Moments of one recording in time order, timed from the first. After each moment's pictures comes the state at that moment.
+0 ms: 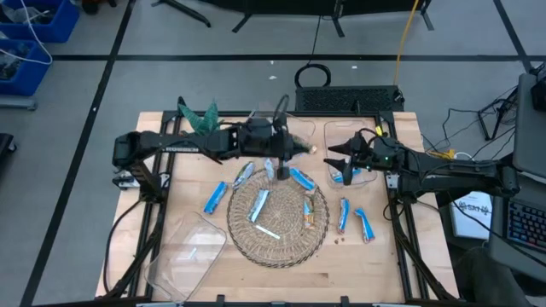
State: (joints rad) left arm 0.13 1.71 1.45 0.01 0.04 0.21; right arm -0.22 0.73 0.47 0.01 0.07 0.21
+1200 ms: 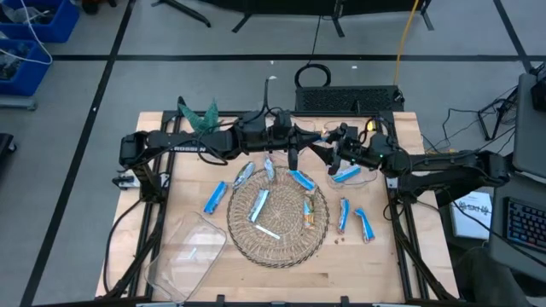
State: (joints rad) left arm 0.15 1.77 1.45 0.39 0.08 -0.20; right arm -0.21 1.03 0.49 0.68 0.09 0.30
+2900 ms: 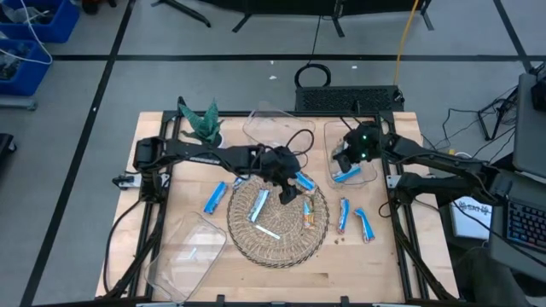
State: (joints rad) left arm 0.06 1.90 1.45 -0.29 0.14 -0.30; right arm -0.63 0.96 0.48 -0.33 -0.26 0.36
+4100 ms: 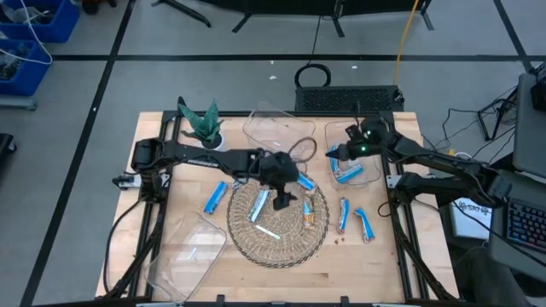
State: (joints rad) left arm 0.00 1.88 1.45 -0.36 0.08 -0.02; right arm -0.70 0.96 0.46 -0.06 -0.55 0.73
